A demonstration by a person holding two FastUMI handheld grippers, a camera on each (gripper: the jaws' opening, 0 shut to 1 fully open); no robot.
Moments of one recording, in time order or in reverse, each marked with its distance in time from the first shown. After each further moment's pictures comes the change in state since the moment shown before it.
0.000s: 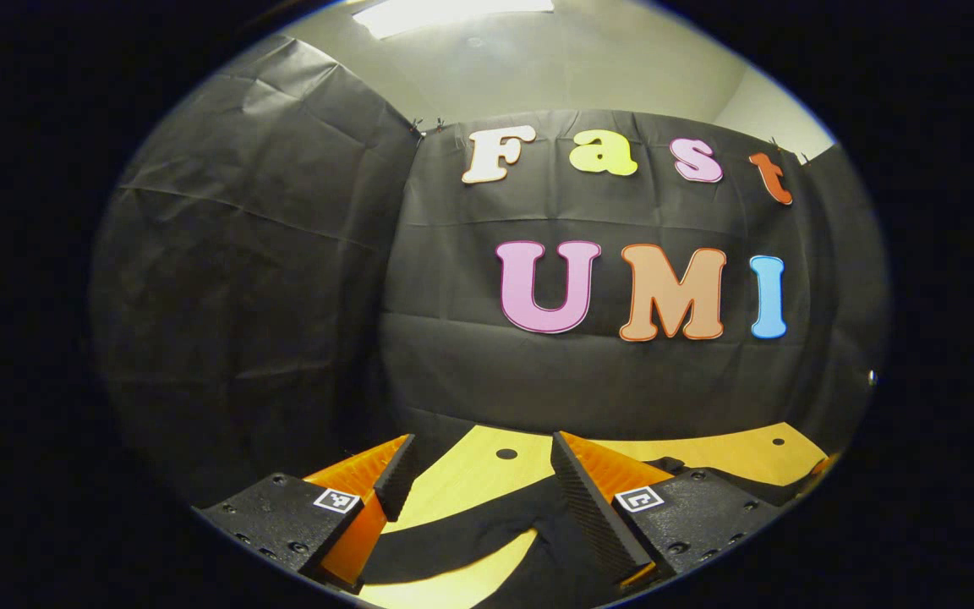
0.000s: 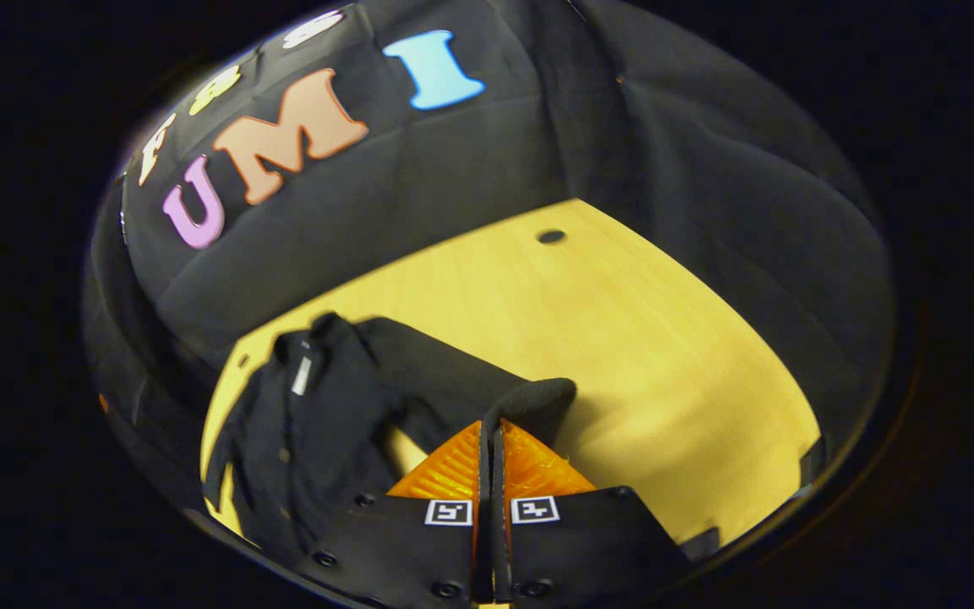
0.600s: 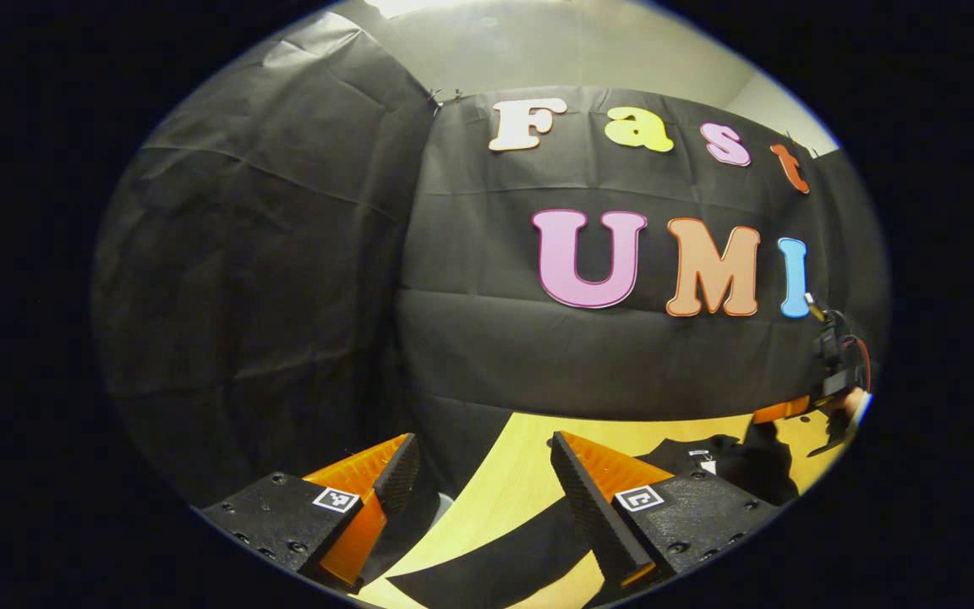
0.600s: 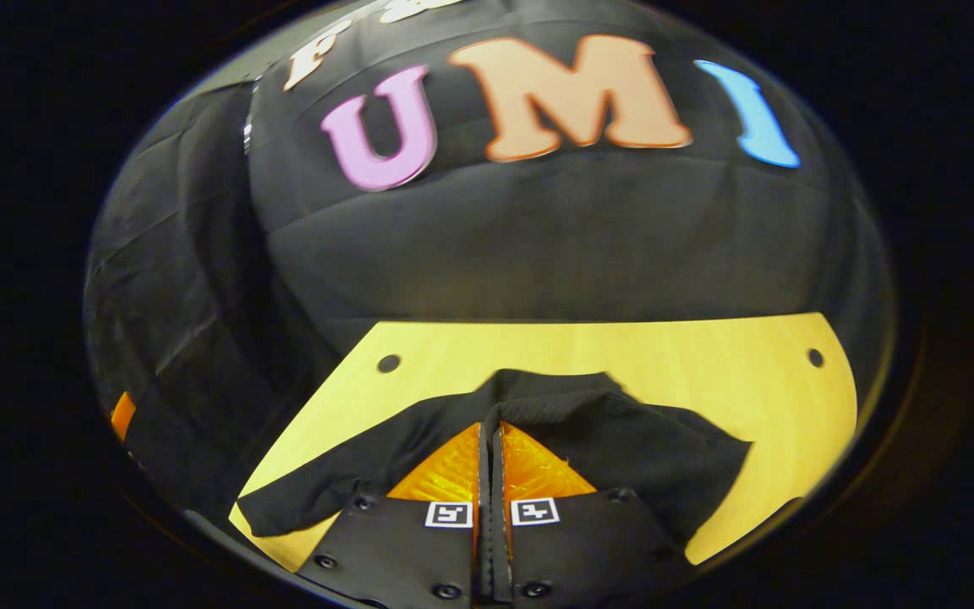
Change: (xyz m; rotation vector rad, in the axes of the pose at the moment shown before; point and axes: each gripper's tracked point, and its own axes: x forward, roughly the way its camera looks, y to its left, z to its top) left arm 0.057 0.121 -0.039 0.006 0.087 0.012; right arm 0.121 0.377 0.003 -0.451 0.048 0.291
